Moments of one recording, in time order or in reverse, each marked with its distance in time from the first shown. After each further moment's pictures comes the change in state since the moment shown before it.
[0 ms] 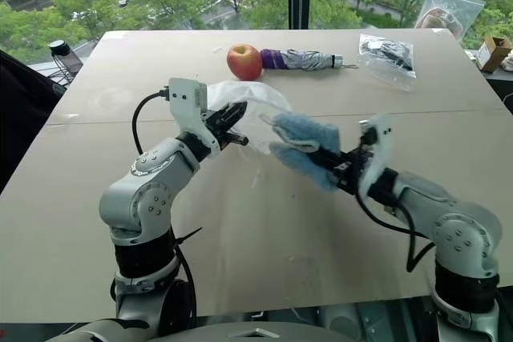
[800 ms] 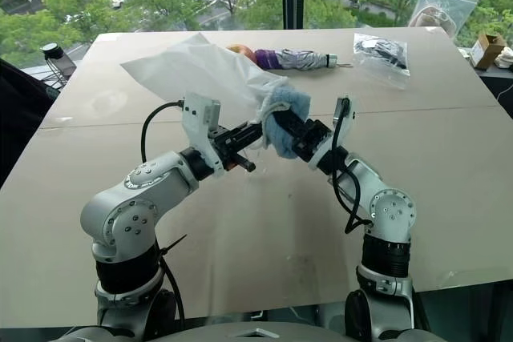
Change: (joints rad) left arm 0.064 0.105 -0.044 -0.099 -0.213 0.096 -0.004; right arm -0.122 0.468 -0.103 0.314 0.370 -0.118 -0.274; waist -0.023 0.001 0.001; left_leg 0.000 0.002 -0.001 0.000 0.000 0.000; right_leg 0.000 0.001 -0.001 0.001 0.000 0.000
